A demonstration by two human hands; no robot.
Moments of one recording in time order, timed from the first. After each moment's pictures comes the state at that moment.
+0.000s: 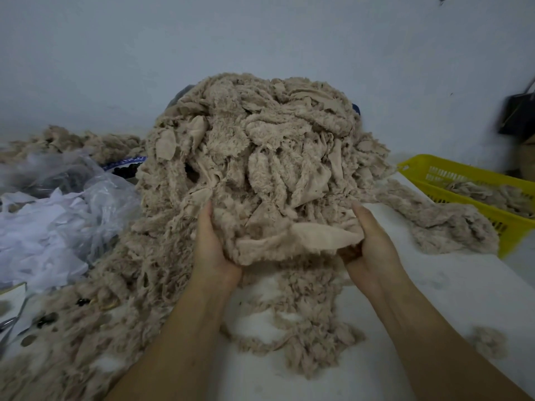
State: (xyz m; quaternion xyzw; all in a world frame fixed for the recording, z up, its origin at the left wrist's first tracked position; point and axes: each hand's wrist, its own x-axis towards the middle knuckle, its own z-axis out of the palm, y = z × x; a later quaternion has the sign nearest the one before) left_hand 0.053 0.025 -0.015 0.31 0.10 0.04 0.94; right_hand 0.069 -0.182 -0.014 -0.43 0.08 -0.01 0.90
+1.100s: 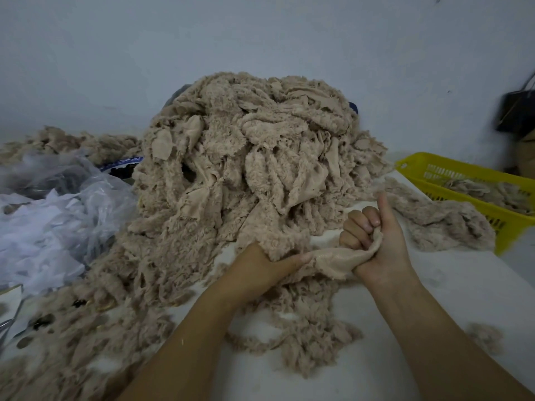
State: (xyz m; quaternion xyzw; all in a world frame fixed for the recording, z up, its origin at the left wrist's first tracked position) left_hand 0.039 0.001 -0.040 0.83 -0.07 -0.02 0.56; right_hand 0.067 -0.198 -0.013 -0.25 0.02 0.05 0.97
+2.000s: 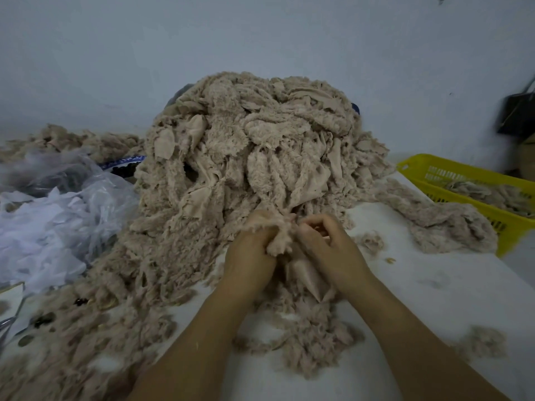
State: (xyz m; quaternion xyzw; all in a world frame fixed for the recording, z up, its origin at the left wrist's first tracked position) left_hand 0.048 -0.001 -0.033 0.91 -0.08 0.19 0.36; right_hand 0.056 -0.164 -0.030 -0.78 -0.18 -0.07 0.59
